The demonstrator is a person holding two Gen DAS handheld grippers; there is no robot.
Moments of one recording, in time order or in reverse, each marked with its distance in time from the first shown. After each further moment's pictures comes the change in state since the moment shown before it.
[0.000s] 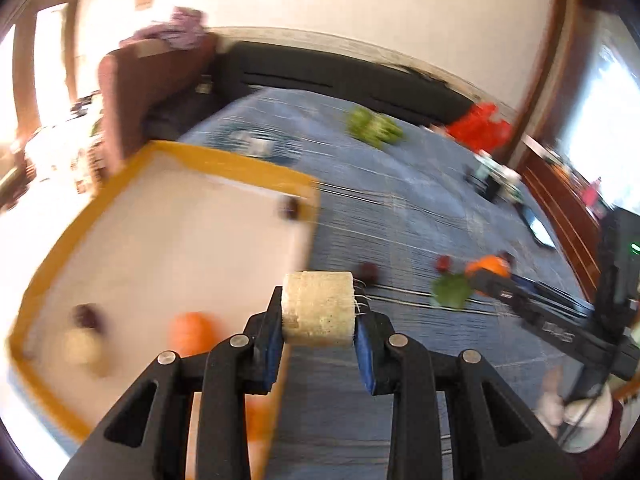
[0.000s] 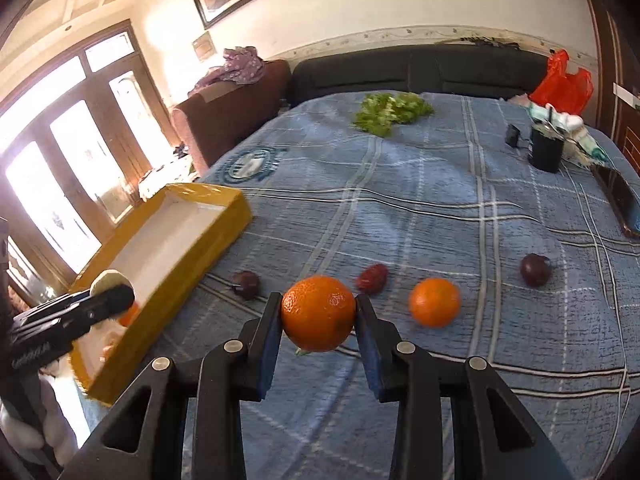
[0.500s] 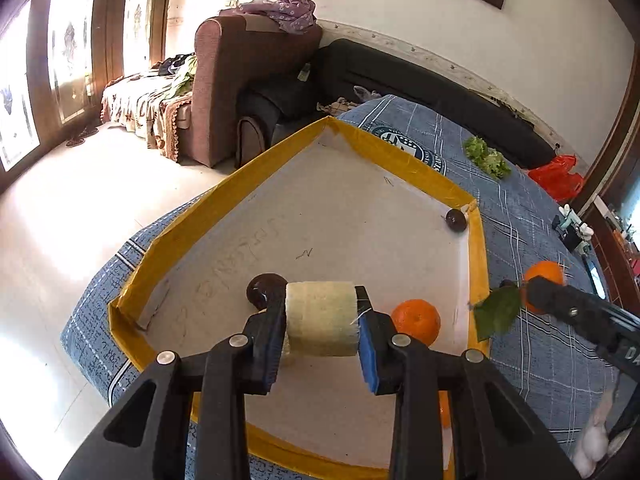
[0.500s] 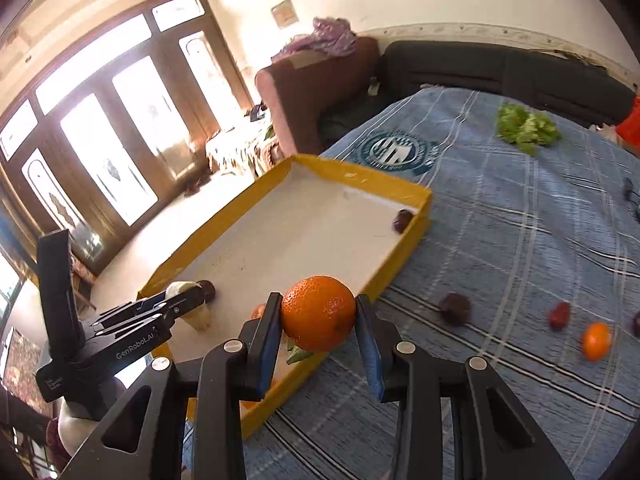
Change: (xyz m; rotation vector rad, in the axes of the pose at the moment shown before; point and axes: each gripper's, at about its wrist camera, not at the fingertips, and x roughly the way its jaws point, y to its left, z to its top) left arm -0.013 0.124 -0.021 -0.211 -0.008 0.161; right arm 0.046 0.152 0.017 -0.160 0.123 0.197
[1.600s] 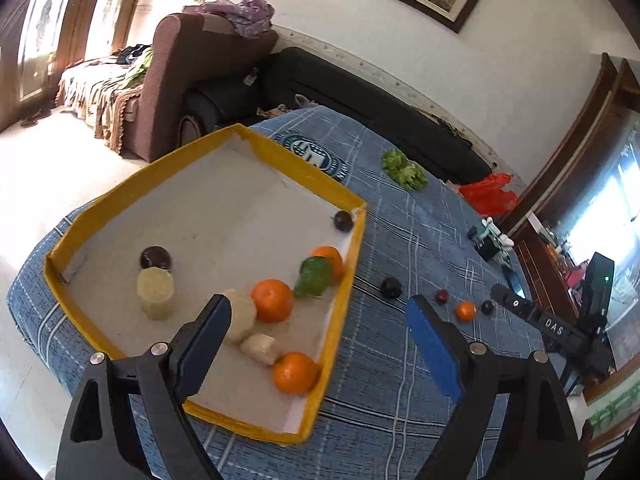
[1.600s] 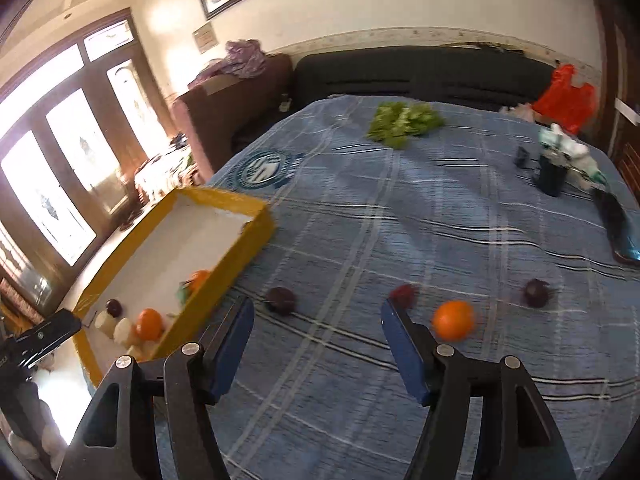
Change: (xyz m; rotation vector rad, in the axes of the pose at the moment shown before) left arm -0.053 -0.062 -0.018 -0.038 -0.021 -0.253; right arm -0.088 -0.127 -0.022 0.181 -0.096 -0.272
